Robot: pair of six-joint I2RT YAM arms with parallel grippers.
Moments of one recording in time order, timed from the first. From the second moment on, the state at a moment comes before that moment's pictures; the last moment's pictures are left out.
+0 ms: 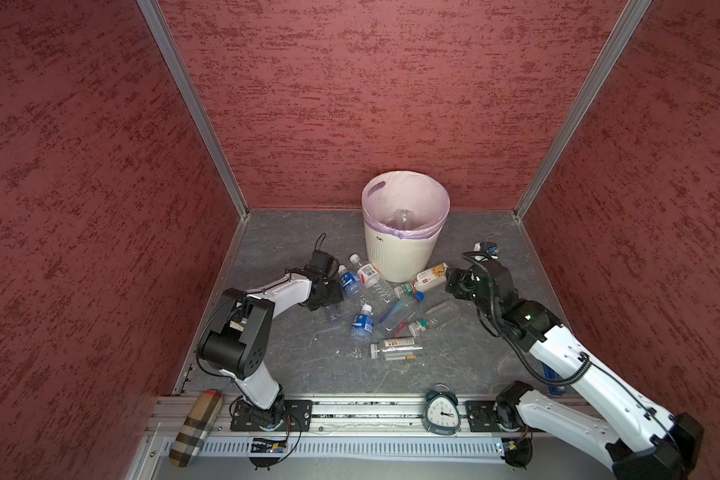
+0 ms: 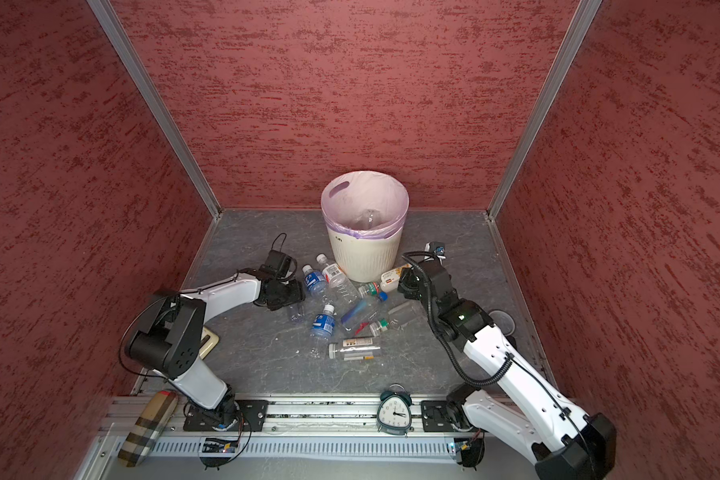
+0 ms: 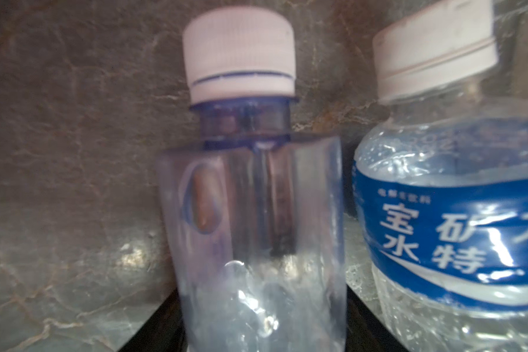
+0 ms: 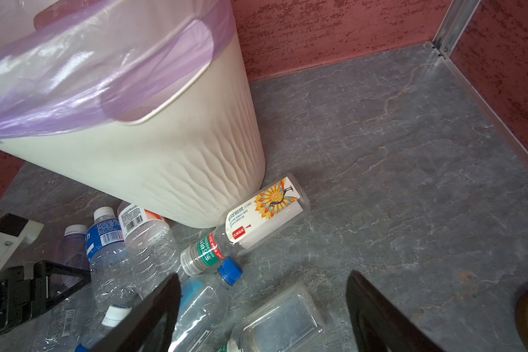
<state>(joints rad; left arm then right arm) -0.33 1.67 0.93 -0.47 0.05 -0.60 0.55 0.95 0.87 -0.50 0.37 0.53</state>
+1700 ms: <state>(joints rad) -0.32 0.69 0.55 -0.24 0.10 -0.52 0.55 1.09 0.72 -0.34 0.26 0.62</state>
